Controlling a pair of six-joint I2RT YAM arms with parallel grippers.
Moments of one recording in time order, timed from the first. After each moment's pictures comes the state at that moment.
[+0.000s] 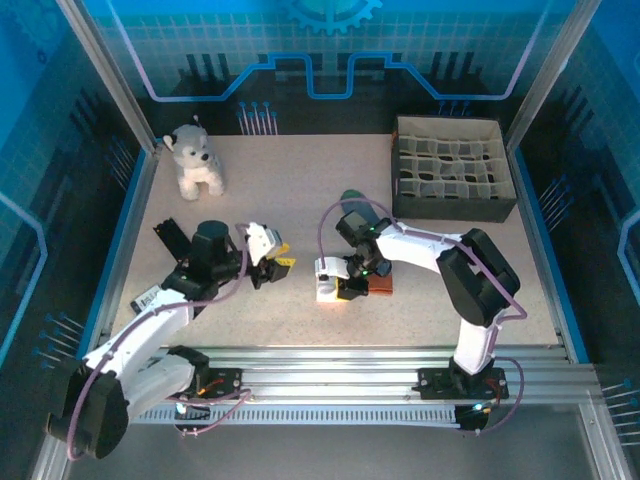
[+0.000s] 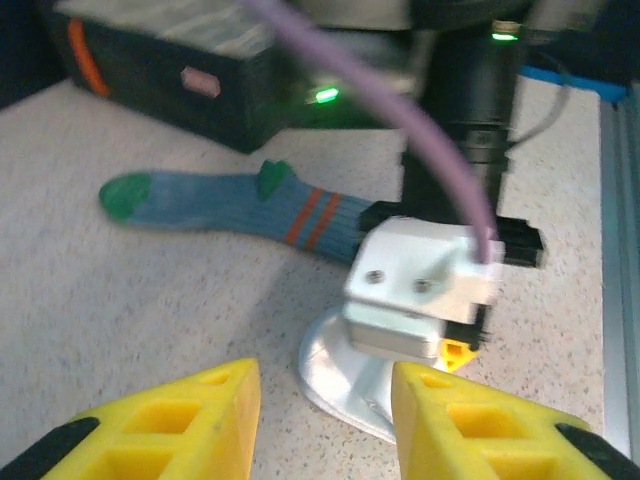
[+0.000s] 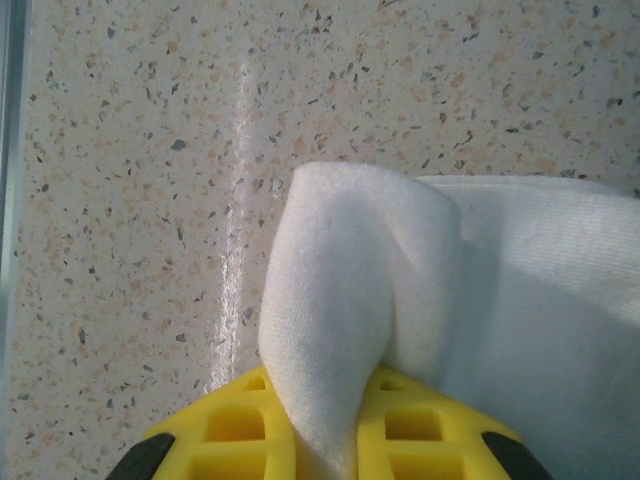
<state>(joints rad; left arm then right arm) -0.34 0.98 0.53 -0.02 0.68 0.36 0.66 1.84 1.15 -0.75 -0.48 -0.86</state>
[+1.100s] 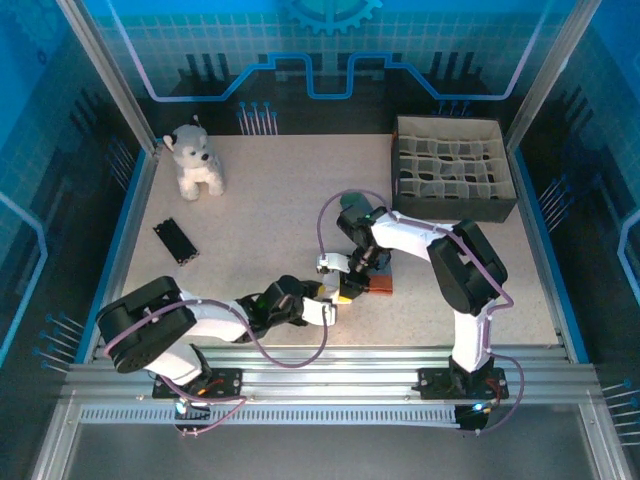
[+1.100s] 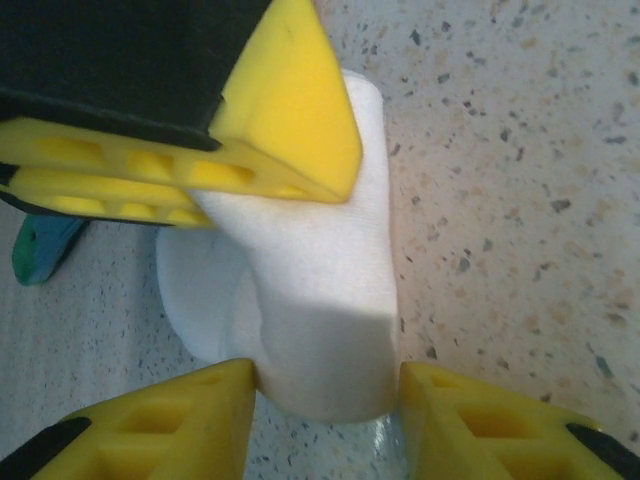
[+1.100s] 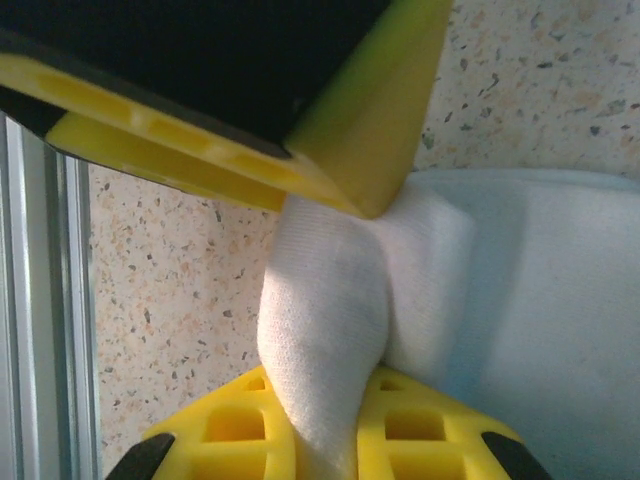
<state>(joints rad) -0.89 1.51 0.37 0.50 -0.05 0.90 0.62 1.94 1.28 -0.96 -0.54 -0.83</state>
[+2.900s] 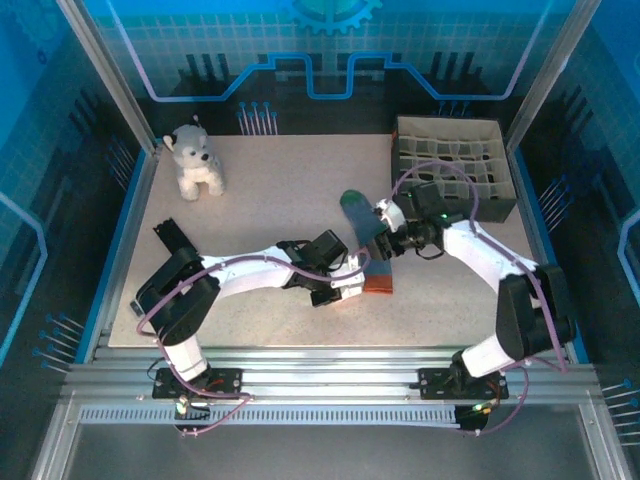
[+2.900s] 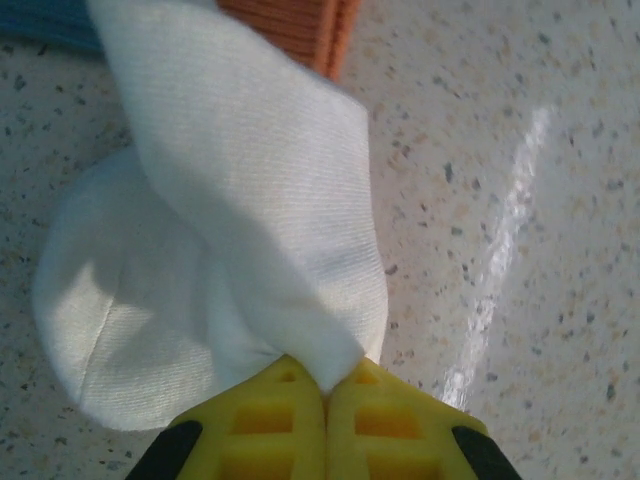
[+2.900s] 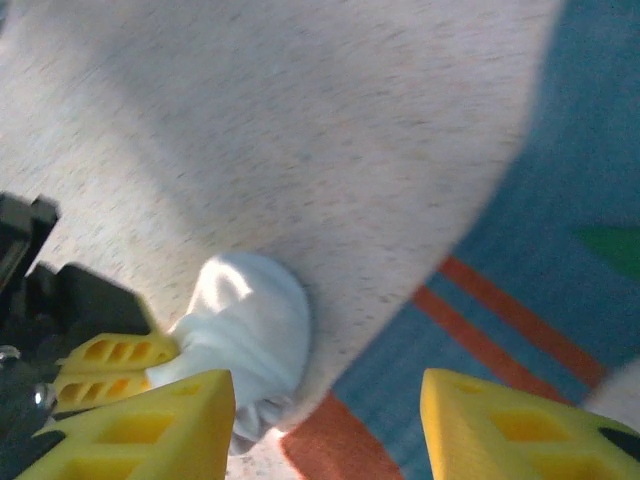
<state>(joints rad) -0.82 1.75 1.07 -0.50 0.19 0.35 0.27 1.47 0.97 -0.51 -0.55 -0.15</state>
